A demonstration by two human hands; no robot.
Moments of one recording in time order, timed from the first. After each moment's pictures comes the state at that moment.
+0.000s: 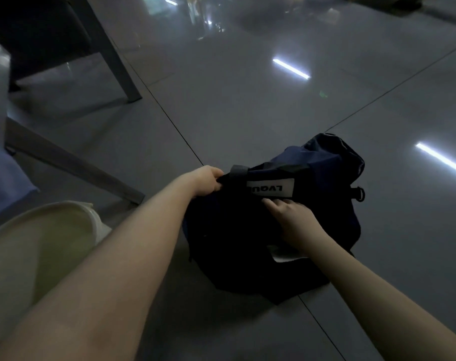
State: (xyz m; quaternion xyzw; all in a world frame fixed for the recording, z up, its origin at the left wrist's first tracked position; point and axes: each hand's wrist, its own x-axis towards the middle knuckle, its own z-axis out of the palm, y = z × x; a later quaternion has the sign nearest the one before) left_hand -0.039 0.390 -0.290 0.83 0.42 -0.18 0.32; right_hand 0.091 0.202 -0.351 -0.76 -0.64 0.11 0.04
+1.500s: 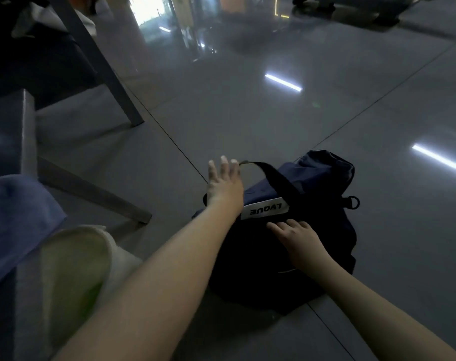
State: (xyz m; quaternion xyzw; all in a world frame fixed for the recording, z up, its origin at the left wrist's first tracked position) left_hand -0.008 0.343 -0.277 0.90 0.33 -0.23 -0.18; right_hand 0.072 0.182 -0.367 -0.77 -0.63 0.07 0.03
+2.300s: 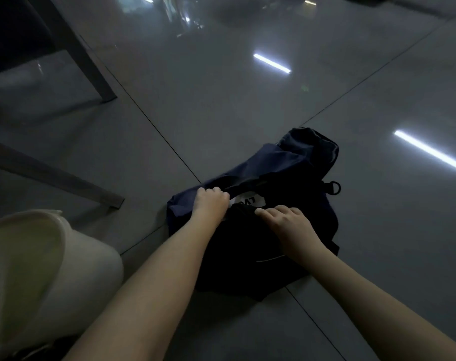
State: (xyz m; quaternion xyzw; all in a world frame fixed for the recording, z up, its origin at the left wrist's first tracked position) left_hand -0.014 0.332 -0.373 0.92 0.26 -0.25 -0.13; right_hand 0.093 0.162 -0.392 -0.76 -0.64 0.01 0.12
